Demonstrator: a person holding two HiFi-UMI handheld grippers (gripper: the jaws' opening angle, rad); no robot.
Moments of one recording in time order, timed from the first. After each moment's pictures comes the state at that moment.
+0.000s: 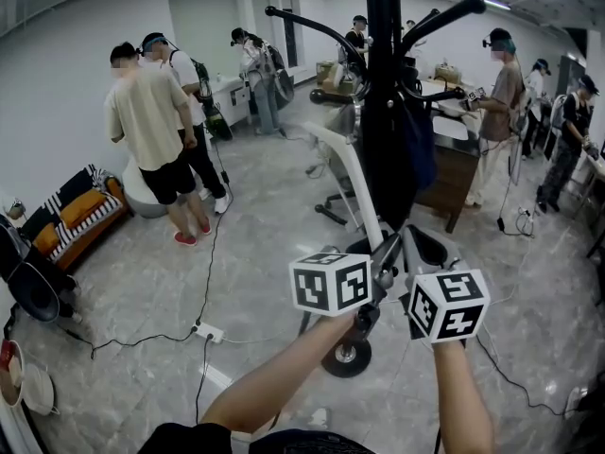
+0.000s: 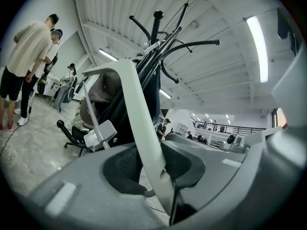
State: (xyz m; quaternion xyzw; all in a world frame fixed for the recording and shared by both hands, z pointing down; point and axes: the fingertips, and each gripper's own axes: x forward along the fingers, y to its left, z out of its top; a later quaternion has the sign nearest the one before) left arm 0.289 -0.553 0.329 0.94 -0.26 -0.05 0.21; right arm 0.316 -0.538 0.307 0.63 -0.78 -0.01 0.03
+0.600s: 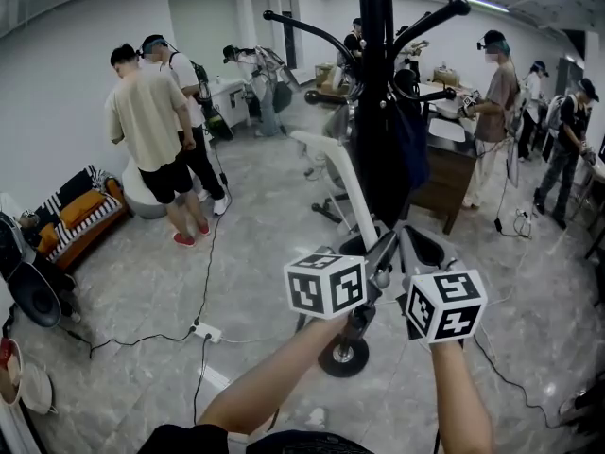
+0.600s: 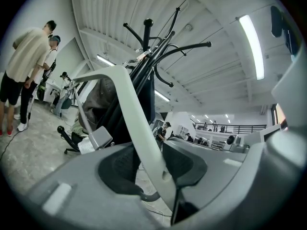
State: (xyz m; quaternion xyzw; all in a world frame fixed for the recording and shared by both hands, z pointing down) left arm 0.287 -0.541 0.318 0.94 -0.26 -0.07 0.18; right arm 0.317 -0.524 0.304 0.62 -0.78 -0.02 0.03
